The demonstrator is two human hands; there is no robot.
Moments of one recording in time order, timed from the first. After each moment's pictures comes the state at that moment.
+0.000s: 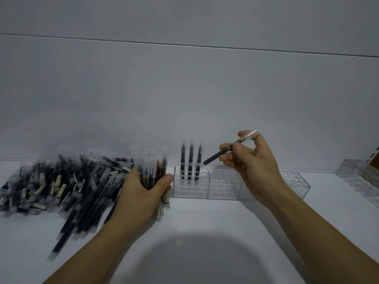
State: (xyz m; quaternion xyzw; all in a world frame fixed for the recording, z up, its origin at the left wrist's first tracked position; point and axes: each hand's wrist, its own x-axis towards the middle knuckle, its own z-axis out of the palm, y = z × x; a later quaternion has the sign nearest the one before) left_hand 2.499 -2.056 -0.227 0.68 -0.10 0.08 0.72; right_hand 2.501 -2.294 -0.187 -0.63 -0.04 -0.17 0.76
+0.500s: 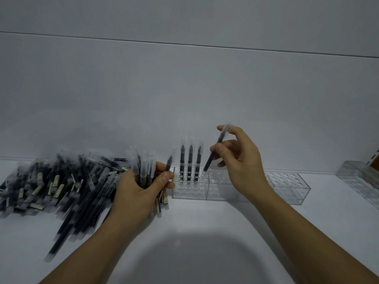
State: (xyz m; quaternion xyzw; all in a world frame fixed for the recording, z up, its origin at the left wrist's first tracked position) left_hand 2.503 -2.058 -0.228 0.62 -0.09 0.08 0.78; right_hand 2.518 -2.282 -0.197 -0.77 -0.12 -0.26 0.58
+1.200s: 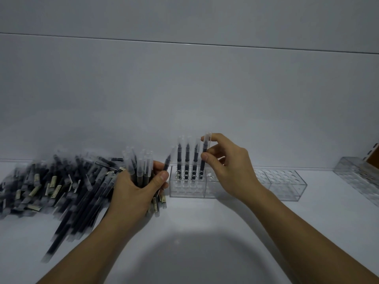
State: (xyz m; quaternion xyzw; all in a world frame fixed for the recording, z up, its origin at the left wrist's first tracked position) left_hand 2.507 -2.055 -0.234 0.62 -0.11 0.08 0.78; right_hand 2.522 -2.279 -0.206 -0.85 -0.13 -0.26 0.44
